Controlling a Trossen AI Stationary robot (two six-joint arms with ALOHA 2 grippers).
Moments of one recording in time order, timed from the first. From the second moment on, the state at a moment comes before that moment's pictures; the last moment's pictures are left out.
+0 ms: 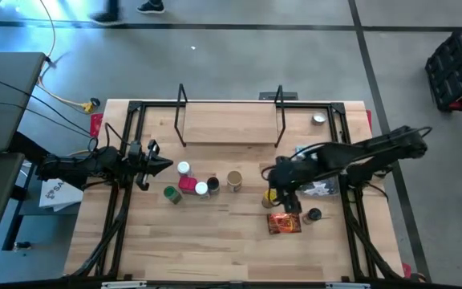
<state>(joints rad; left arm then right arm) -0.05 0.01 0.01 0.19 -0.09 -0.28 0.25 1.43 1.28 -0.90 -0.03 0.18</state>
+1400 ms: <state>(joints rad) -0.05 0.01 0.01 0.16 -0.09 -0.28 0.20 1.69 1.28 -0.93 -0.05 0.21</state>
